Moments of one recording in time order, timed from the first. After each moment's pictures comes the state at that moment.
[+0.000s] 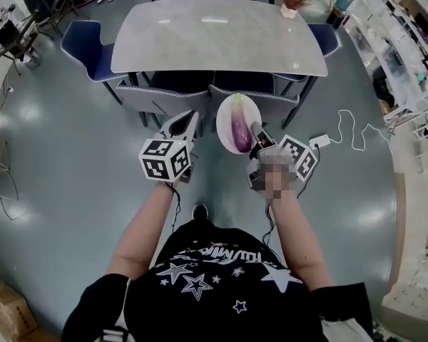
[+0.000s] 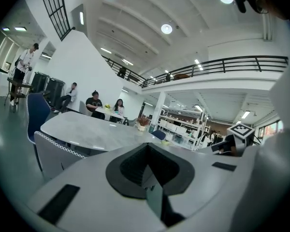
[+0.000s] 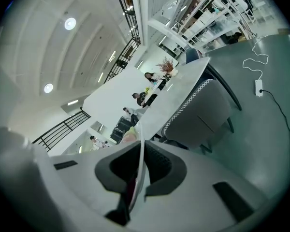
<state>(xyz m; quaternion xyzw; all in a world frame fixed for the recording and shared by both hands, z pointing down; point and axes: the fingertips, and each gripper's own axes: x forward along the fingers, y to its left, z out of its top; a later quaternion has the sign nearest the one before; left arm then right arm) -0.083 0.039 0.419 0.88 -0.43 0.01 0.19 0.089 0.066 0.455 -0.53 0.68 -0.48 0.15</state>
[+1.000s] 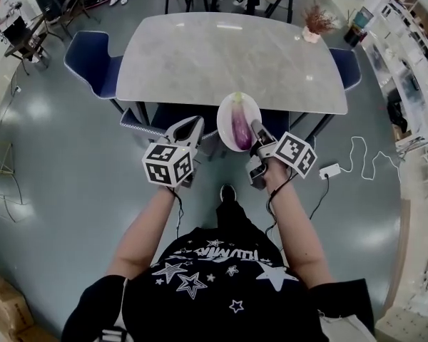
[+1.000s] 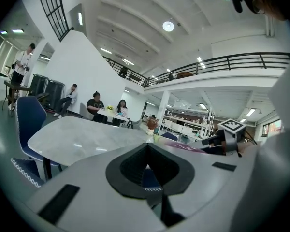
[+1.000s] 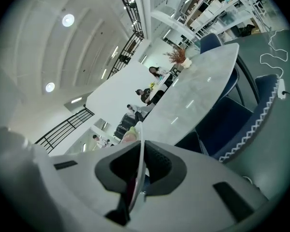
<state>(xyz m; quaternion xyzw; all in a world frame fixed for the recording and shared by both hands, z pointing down) -0.084 -0.129 0.432 0.88 -0.44 0.02 0.18 0.077 -0.137 0.465 -0.50 0.71 -0.48 0.14</state>
